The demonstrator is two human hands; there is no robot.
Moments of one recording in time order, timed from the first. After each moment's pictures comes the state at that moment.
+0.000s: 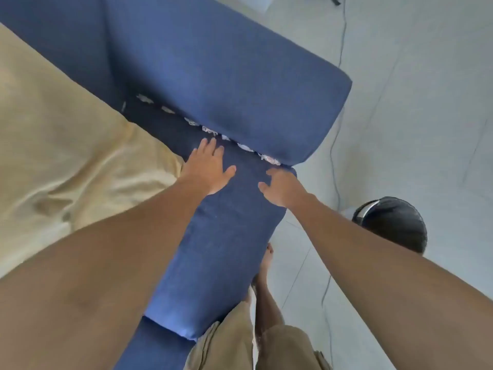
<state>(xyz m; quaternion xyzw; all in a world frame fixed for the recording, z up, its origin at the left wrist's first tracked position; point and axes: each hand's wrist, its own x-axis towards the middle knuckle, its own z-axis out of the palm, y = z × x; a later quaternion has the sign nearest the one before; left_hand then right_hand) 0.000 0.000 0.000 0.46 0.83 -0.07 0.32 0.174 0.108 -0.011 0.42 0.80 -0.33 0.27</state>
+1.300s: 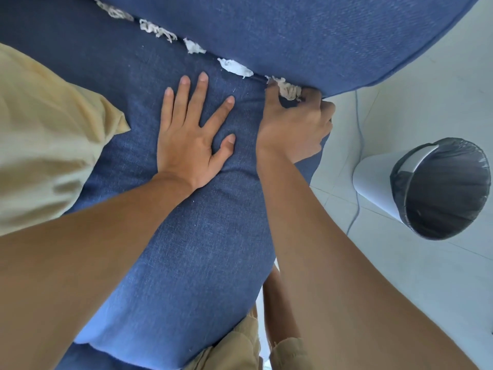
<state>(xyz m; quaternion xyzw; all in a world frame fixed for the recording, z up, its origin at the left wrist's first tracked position) 0.019 -0.019 -0.196 0.59 0.80 0.03 0.08 0.111 0.094 -0.159 0.81 0.53 -0.18 -0.18</state>
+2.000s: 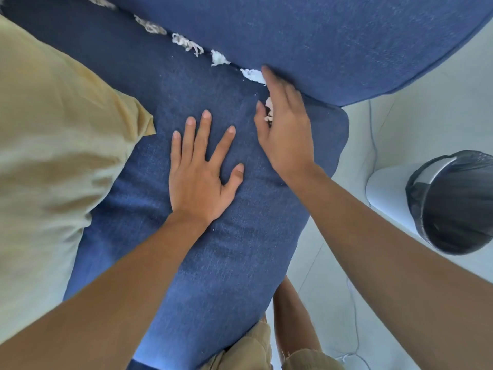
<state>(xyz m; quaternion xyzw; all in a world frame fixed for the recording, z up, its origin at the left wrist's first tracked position) 0.045 -0.070 -0.182 0.51 0.85 0.03 0.12 0.125 0.084 -0.170 0.43 0.85 -0.24 -0.18</state>
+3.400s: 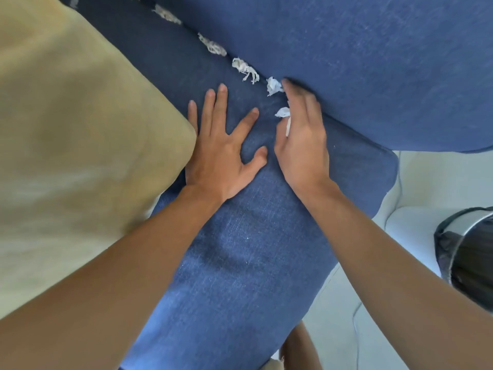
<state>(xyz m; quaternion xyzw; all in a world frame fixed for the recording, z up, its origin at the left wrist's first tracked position) -0.030 -0.033 -0.188 0.48 0.87 0.03 0.10 0.066 0.078 -0.177 0.36 0.88 -0.21 -0.20</state>
